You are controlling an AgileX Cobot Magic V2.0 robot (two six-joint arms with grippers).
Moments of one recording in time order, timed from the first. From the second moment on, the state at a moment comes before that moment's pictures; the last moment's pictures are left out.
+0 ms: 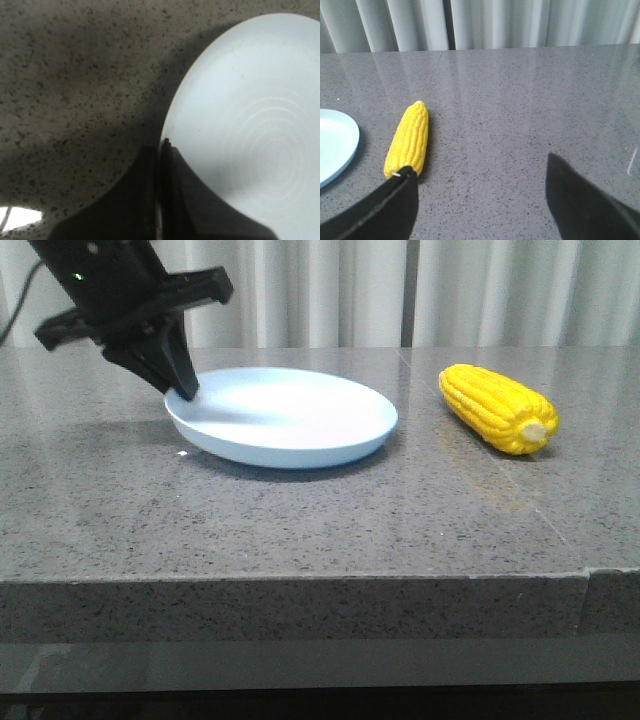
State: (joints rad) left arm -0.33 1.85 -1.48 -0.33 0.82 0.00; right arm 0.00 0.37 -0.52 0.06 0.43 0.05
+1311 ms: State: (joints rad) left arm -0.16 0.97 -0.83 0.02 0.65 -0.11; right arm 0.00 0.37 -0.52 0.06 0.43 0.05
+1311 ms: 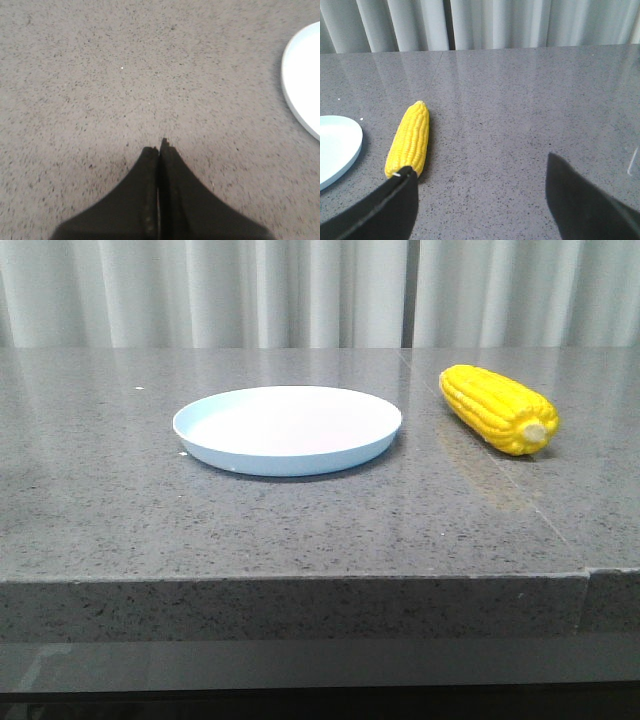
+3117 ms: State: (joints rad) left arm -0.16 0.00 -0.36 0.10 0.48 -0.11; right arm 0.00 0.68 -0.67 0.09 0.49 0.05
